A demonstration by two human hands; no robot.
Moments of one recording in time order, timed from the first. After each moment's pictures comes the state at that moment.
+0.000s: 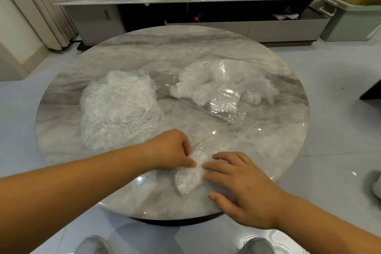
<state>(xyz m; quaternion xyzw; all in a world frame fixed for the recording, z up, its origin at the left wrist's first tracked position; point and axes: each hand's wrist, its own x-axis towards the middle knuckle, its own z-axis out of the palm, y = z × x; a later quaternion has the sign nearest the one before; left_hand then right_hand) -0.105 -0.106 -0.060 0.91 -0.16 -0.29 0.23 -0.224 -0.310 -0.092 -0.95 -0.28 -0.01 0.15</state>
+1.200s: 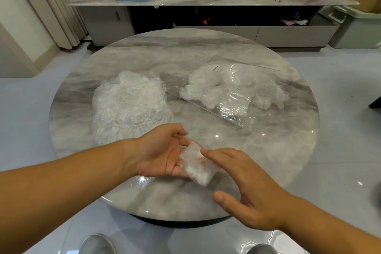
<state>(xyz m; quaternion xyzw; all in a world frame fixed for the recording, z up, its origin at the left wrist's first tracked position) -0.108 -0.071 -0.040 0.50 0.12 -0.53 0.67 -0.215 -0.292 -0.071 -0.89 -0.31 -0.06 0.33</state>
